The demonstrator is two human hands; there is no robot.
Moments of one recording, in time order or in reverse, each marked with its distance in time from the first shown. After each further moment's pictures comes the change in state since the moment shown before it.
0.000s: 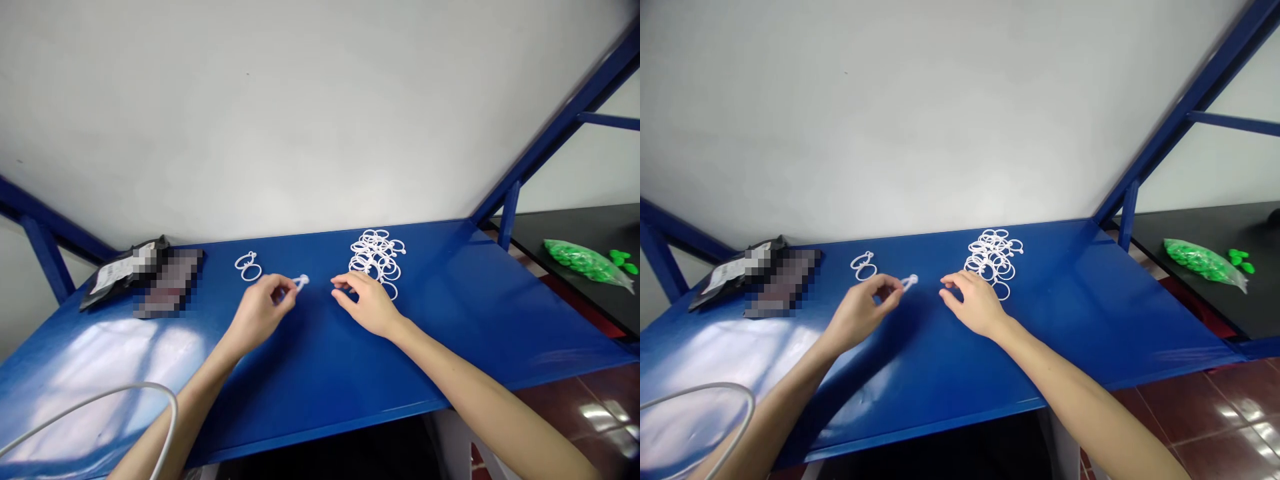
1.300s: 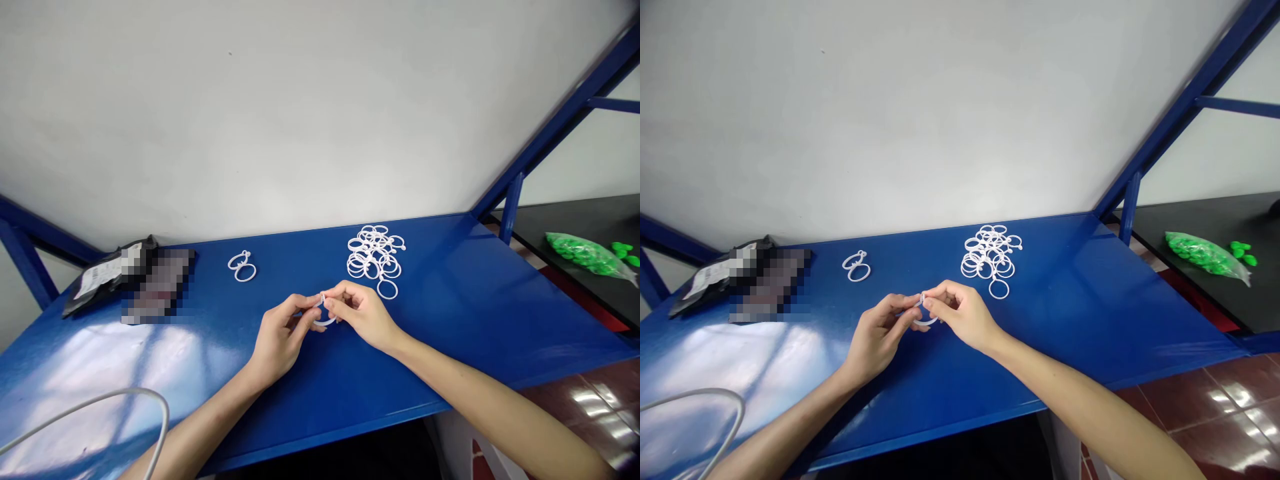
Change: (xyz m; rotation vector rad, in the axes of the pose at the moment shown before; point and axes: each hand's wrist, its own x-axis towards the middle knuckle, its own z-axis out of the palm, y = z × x) left_hand -0.029 0.018 0.050 -0.586 0.020 0.081; right_hand -0.011 -0.021 0.010 0.832 -0.090 0.271
